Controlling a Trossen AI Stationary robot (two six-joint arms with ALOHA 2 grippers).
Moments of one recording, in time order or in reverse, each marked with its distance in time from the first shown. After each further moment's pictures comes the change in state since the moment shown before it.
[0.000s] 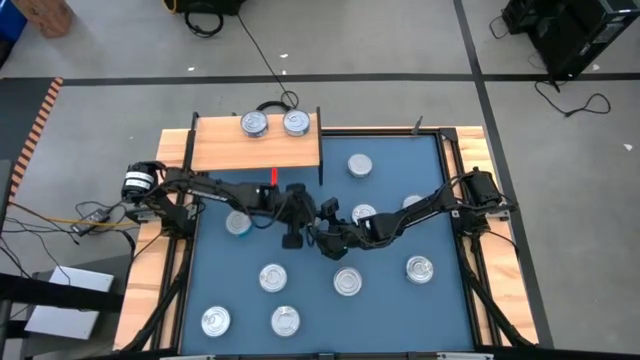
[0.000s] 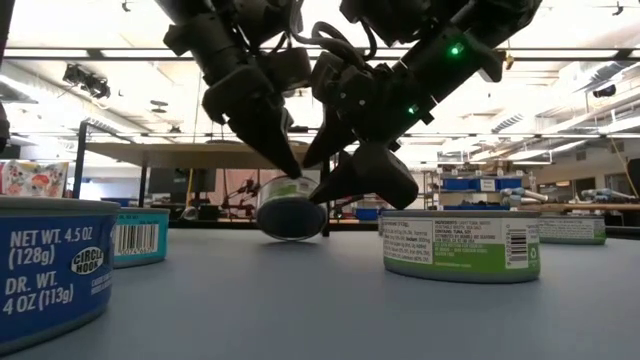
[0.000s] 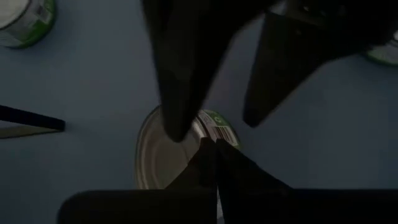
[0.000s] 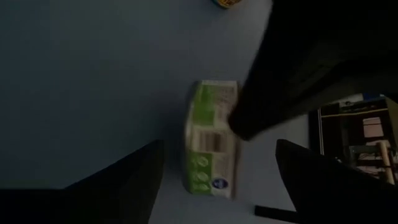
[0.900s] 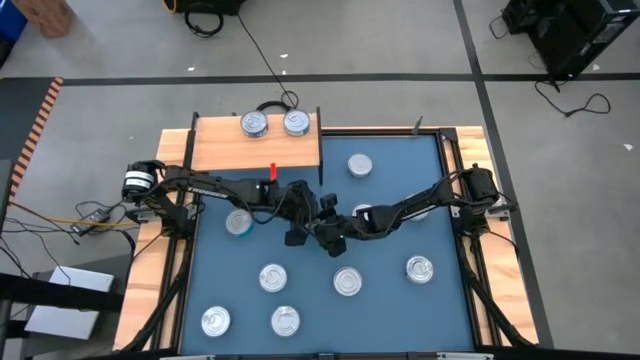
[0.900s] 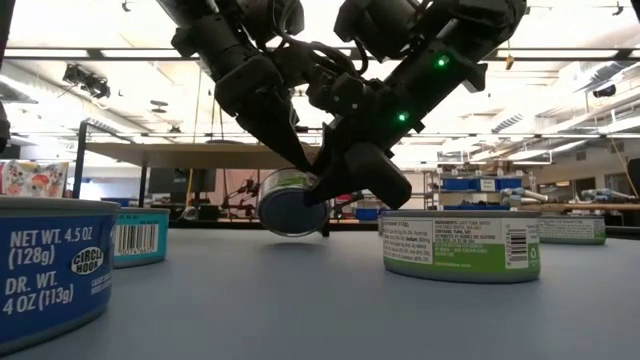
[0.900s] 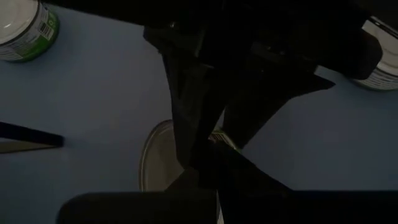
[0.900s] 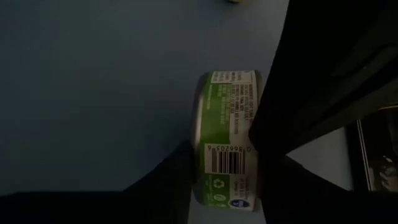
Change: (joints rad) left arm 0.017 -0.001 0.009 0.043 0.070 -0.012; right arm -0.080 0.002 0.000 0.001 -0.142 0.074
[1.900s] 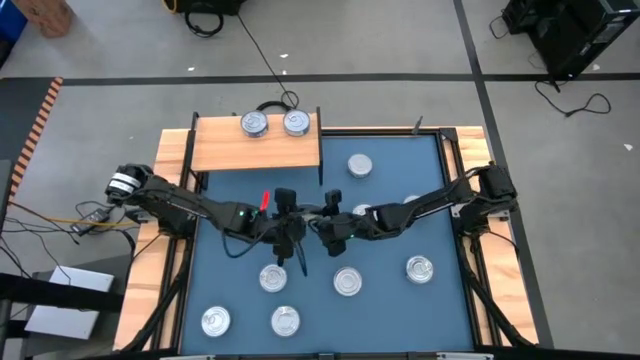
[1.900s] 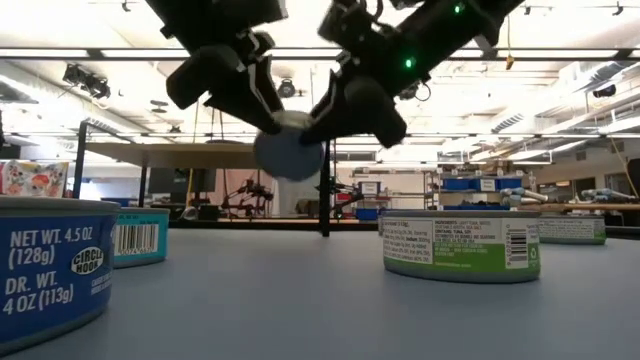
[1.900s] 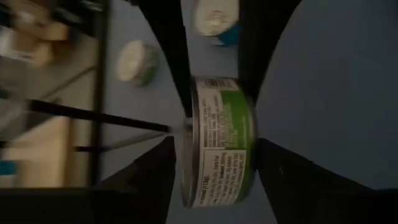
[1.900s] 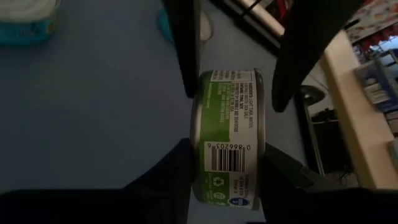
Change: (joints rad) left arm -0.277 -0.102 0.000 -0.141 -0.634 0.142; right arm 0.052 -0.133 0.000 0.003 0.049 0.027
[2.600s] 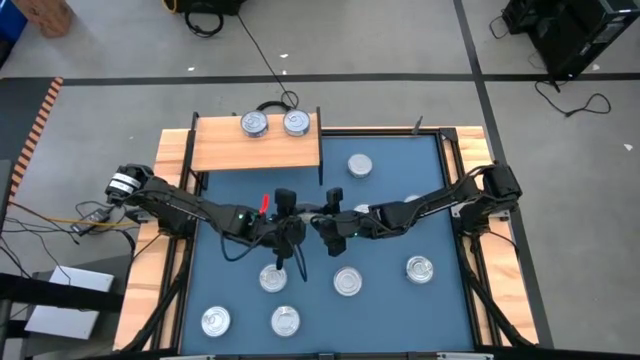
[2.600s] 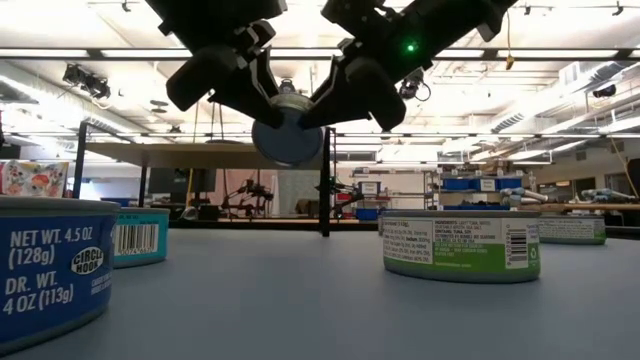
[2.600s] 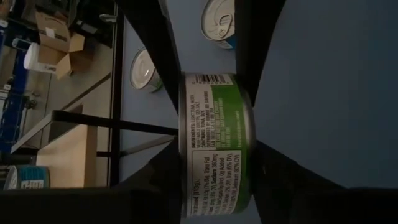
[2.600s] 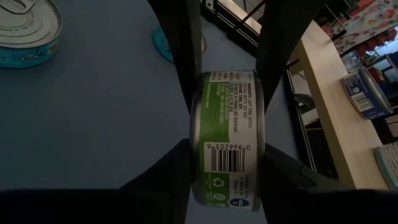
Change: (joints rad) left arm -0.010 0.002 -0.001 0.017 -0.054 0.058; right arm 0.005 -0.033 0.000 0.006 -0.012 0.003
